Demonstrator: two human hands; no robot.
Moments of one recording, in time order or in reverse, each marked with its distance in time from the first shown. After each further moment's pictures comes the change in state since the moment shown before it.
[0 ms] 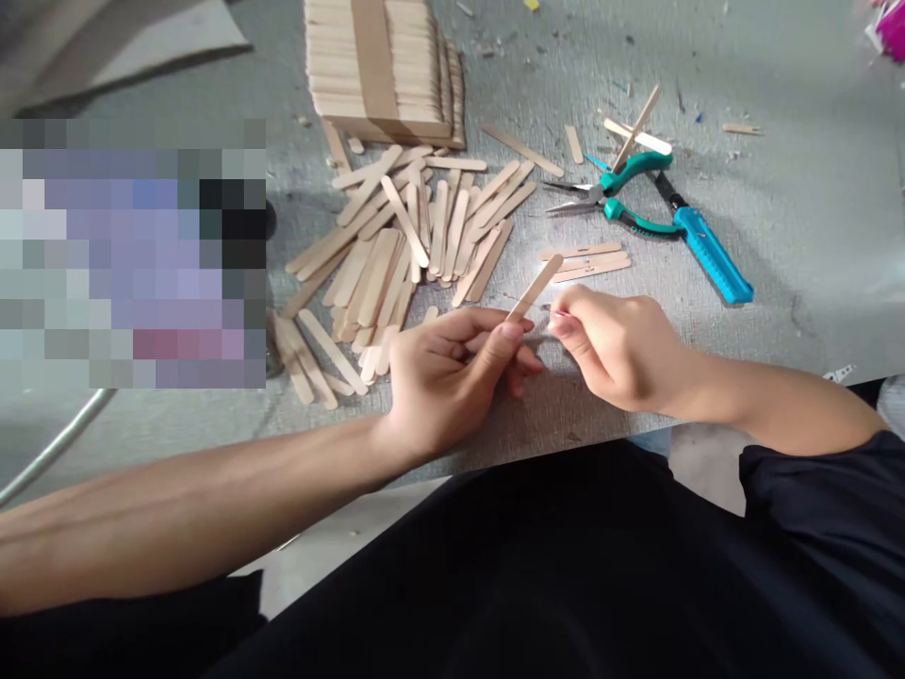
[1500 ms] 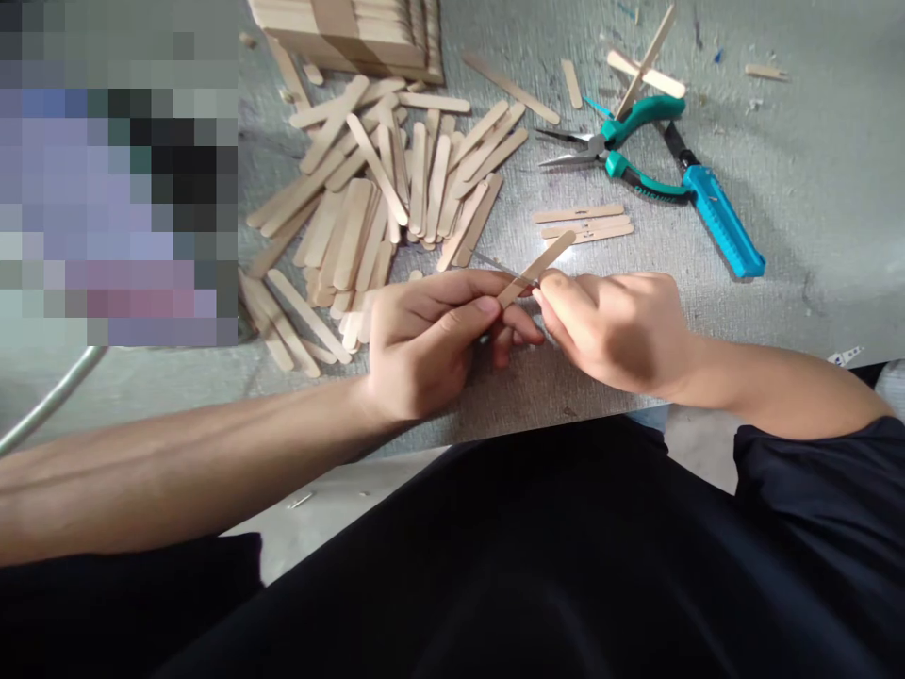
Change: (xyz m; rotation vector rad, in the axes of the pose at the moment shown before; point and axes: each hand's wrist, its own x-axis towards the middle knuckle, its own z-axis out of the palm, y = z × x) left_hand 0.009 -0.004 -0.011 -0.201 -0.189 0.034; right_hand -0.004 -0.009 0.009 -0.656 0.073 -0.177
